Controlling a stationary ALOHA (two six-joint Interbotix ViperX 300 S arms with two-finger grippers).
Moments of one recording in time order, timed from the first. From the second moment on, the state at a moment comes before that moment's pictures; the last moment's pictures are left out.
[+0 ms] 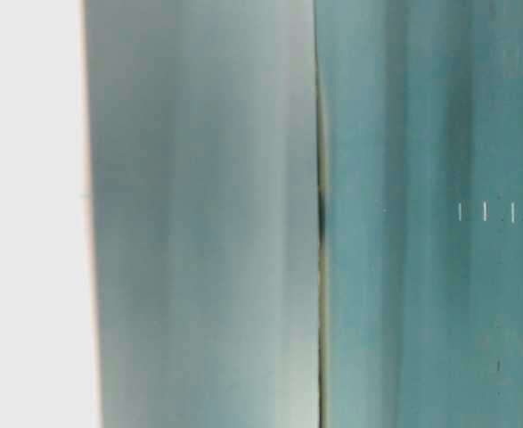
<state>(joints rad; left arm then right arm) -0.05 -0.29 0.25 0.03 1.29 -0.25 0.05 -0.29 0.30 0.06 1.40 0.23</state>
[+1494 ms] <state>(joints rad) -0.02 -0.08 0.76 0.03 0.56 -0.21 0.03 -0.02 0.75 0.04 0.64 0.15</state>
